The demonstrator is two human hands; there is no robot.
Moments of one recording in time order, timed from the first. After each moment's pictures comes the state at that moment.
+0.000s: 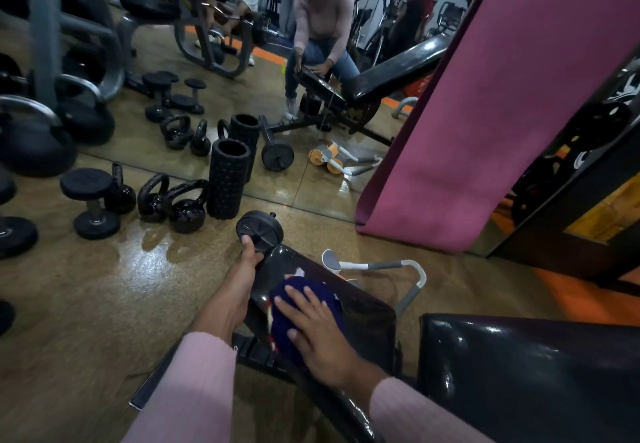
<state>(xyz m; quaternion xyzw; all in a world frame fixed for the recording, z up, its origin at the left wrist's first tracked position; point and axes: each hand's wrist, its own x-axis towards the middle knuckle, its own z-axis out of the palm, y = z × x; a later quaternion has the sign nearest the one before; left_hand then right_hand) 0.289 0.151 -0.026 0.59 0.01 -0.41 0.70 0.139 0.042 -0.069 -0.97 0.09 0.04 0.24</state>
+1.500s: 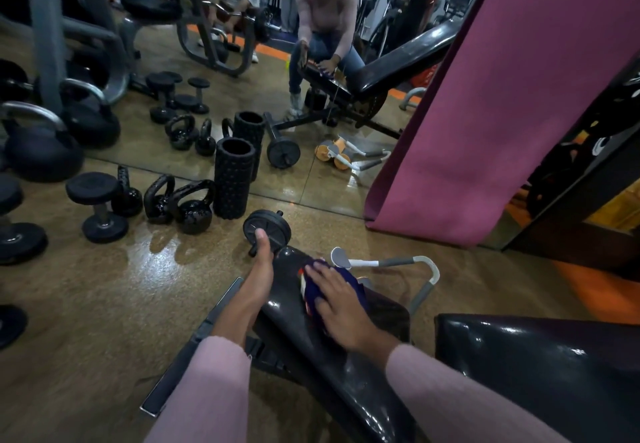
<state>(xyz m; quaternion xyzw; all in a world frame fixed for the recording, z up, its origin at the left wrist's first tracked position) 0.287 0.143 -0.022 0.65 -0.08 -0.39 0.65 0.174 -0.011 -0.082 -0.96 0.15 0.00 0.24</state>
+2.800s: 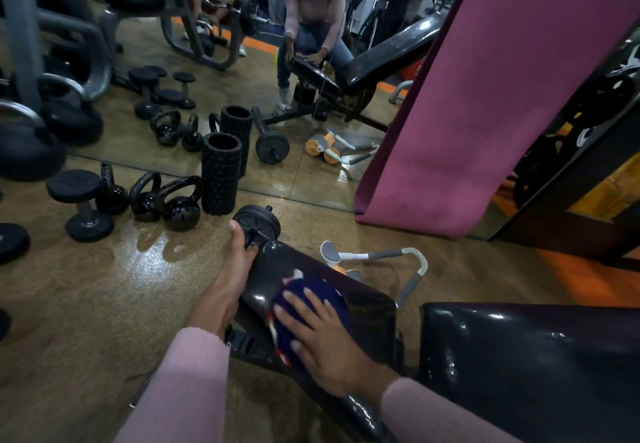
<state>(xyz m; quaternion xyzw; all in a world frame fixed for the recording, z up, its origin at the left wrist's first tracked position) 0.293 0.147 -0.023 0.63 -0.05 -0.44 0.64 0.118 0.028 -0.078 -0.99 0.01 0.03 0.16</state>
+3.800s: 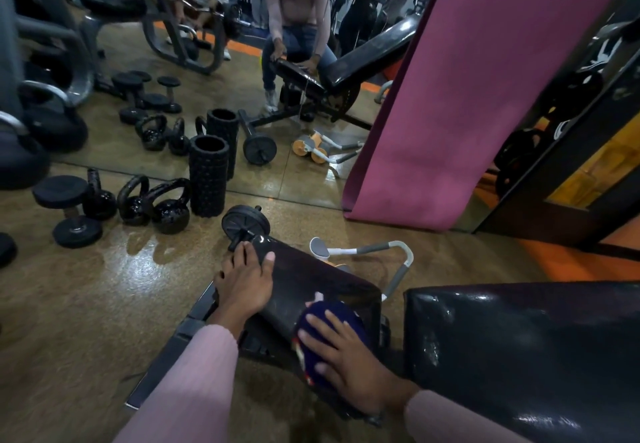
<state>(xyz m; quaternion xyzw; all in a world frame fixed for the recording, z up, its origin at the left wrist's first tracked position) 0.259 0.129 -0.051 0.92 -0.23 -0.18 0.27 0.046 0.006 -0.091 -0.98 0.04 0.09 0.15</state>
